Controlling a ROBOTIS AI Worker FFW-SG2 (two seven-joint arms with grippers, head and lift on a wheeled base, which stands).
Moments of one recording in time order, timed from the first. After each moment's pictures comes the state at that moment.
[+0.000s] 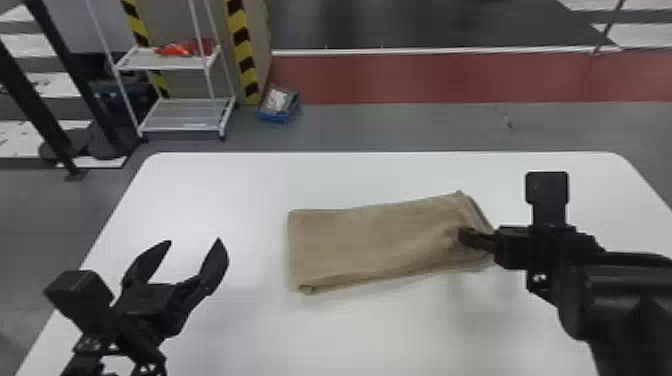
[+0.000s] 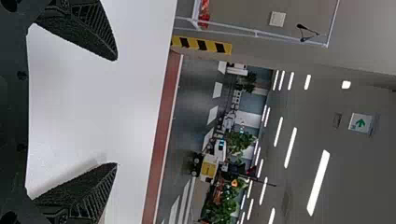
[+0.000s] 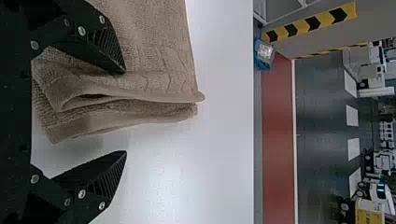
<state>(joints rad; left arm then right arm) 0.45 0.12 0.15 -1.91 0.34 0.06 -0.20 -0.11 -0.03 -0.07 -1.69 0.06 0.89 0.24</state>
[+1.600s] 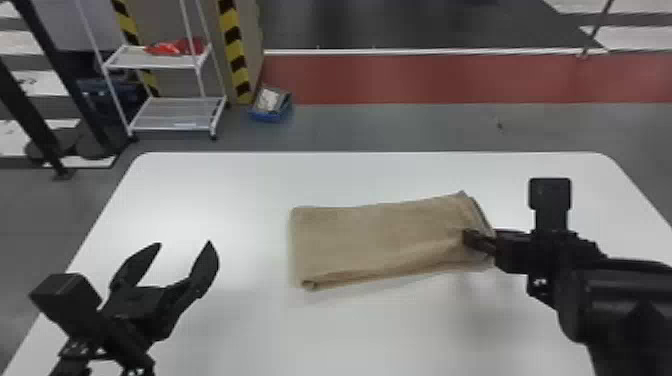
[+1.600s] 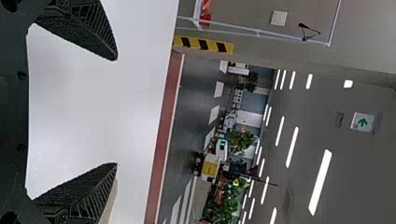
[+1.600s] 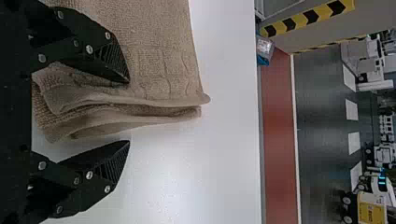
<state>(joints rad) 0.45 0.12 0.15 -1.91 0.34 0.06 -0.20 -0.10 -0.03 -0.12 -1.67 0.07 0.87 0.27</state>
